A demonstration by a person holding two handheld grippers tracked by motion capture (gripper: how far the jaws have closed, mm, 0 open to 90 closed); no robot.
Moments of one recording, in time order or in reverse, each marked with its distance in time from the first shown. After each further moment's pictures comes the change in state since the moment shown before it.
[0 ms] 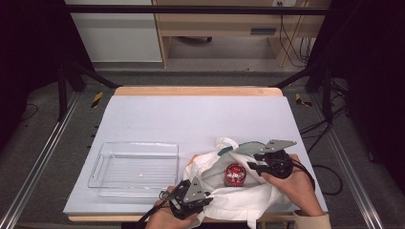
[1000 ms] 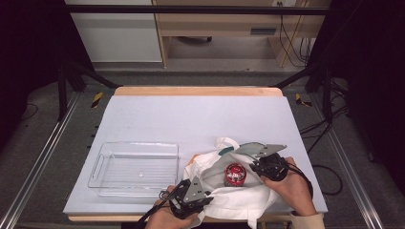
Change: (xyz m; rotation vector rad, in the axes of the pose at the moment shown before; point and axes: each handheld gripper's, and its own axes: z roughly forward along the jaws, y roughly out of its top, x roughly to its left) left arm 0.000 0.003 -0.002 -0.004 0.003 0.006; right arm 0.006 -0.008 0.015 0.124 -0.066 -0.029
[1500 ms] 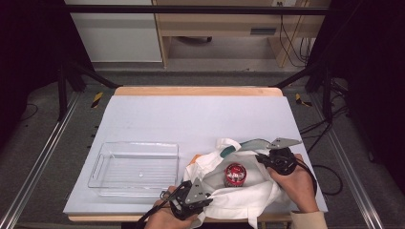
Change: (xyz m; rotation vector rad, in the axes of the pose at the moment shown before) left arm -0.002 -0.001 0.002 0.033 -0.006 0.025; right arm -0.025 -0.005 -0.008 -0.128 -0.009 0.137
